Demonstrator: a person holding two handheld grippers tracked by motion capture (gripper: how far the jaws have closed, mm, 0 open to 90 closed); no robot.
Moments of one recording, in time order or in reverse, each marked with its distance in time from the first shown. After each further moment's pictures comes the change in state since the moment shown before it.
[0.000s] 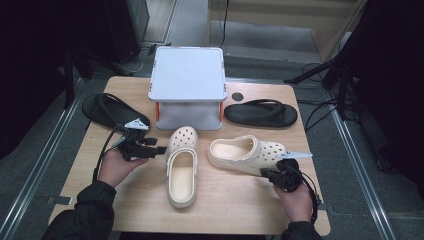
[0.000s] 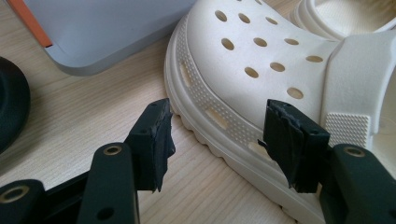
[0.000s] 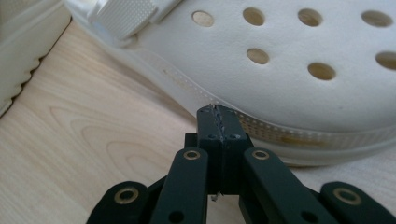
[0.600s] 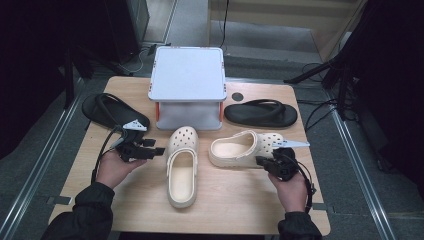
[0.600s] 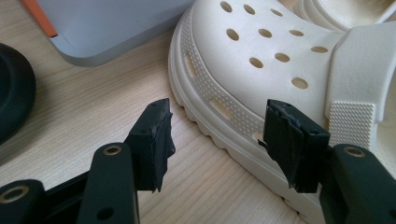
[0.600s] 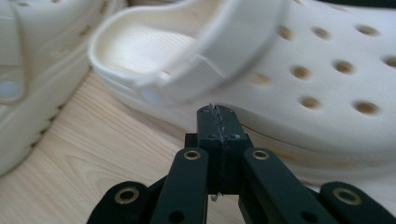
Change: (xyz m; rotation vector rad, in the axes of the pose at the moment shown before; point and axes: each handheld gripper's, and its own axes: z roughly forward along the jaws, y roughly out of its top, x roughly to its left) left arm 0.001 -0.005 -0.004 0.012 0.004 -0.009; right arm 0.016 0.032 0.001 -0.083 0.026 -0.028
